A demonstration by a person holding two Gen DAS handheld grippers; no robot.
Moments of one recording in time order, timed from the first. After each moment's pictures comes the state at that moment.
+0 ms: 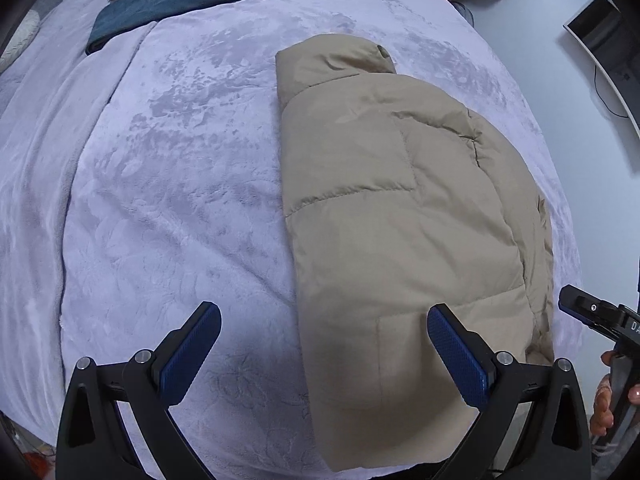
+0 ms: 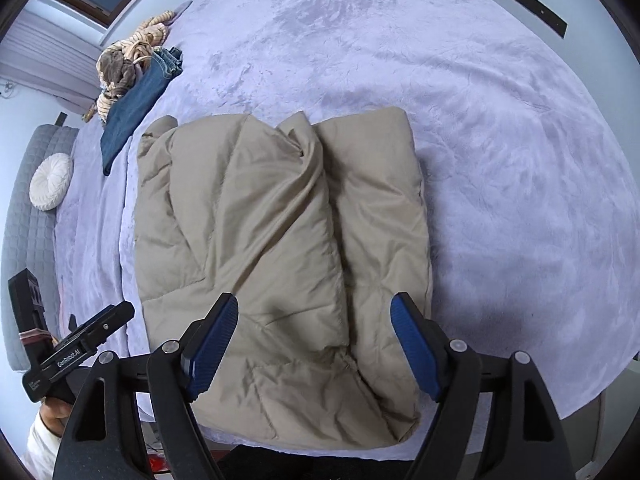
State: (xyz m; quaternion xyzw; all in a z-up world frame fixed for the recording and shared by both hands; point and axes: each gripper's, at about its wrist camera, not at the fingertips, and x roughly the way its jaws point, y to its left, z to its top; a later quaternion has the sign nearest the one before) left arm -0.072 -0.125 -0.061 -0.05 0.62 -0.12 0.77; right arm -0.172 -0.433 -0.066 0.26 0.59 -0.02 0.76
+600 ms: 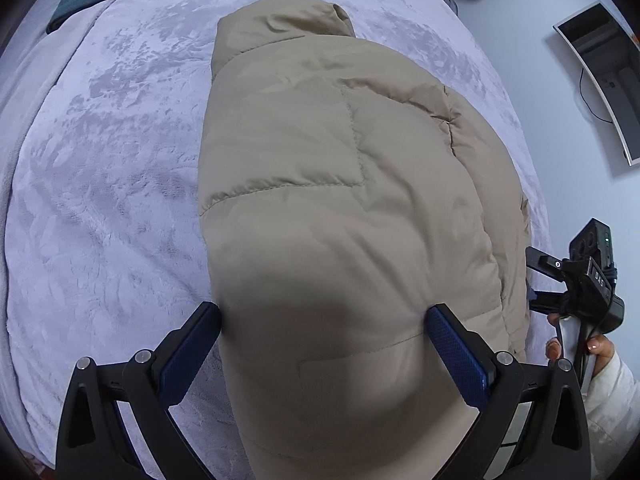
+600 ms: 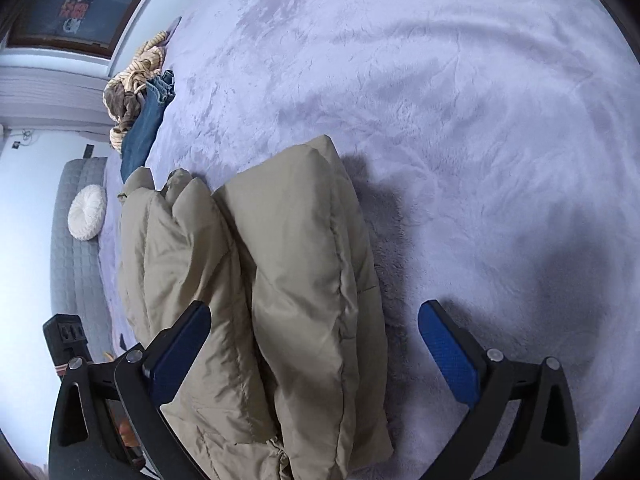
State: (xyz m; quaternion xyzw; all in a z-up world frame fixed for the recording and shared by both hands) left arm -0.054 -0.161 -0.091 -0.09 0.64 -0.17 0.74; right arm -0.135 -0.516 -0.148 0.40 0.58 0.06 0.70
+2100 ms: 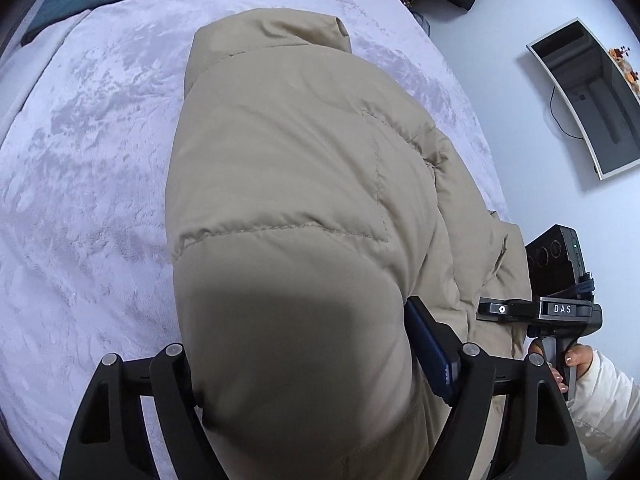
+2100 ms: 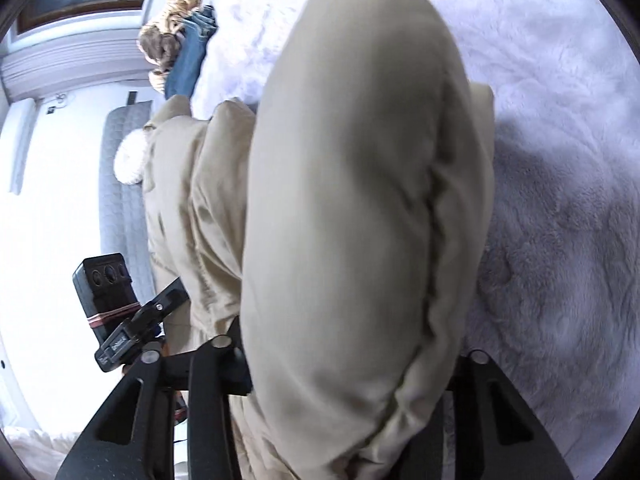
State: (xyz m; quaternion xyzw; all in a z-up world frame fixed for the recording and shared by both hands) left arm 0.002 -0.209 -0.093 -0.14 0.60 -0.22 0.75; right arm -0.056 -0.423 -0.158 0.41 0.62 0.20 0.64
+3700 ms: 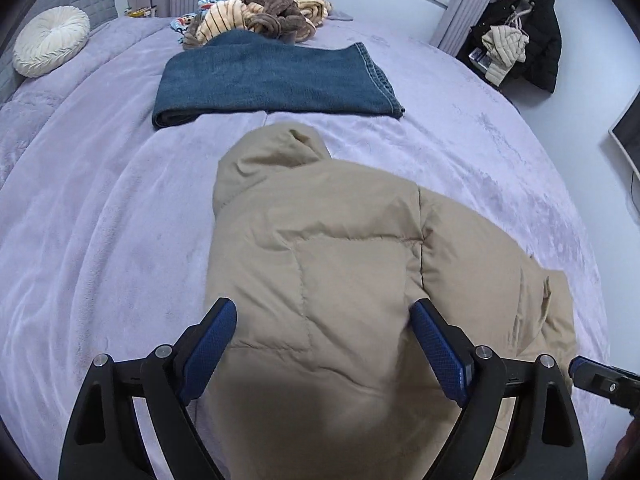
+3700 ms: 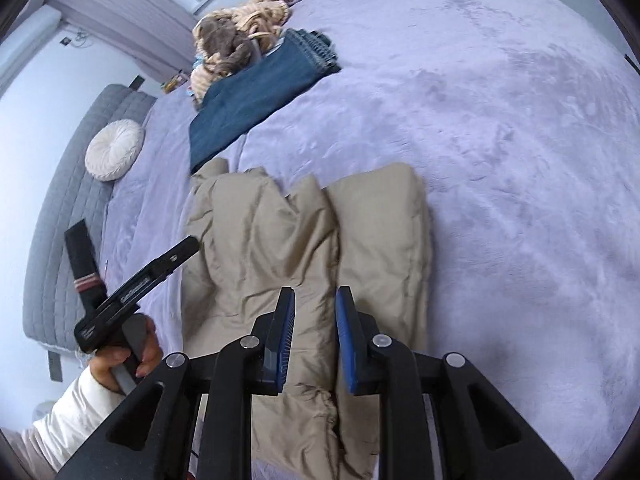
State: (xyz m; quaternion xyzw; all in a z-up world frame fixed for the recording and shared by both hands) left arm 0.140 0.058 -0.096 -0.09 0.51 -0.06 0.85; right arm 0.078 -0.199 -0.061 0.21 0.55 0.14 0.79
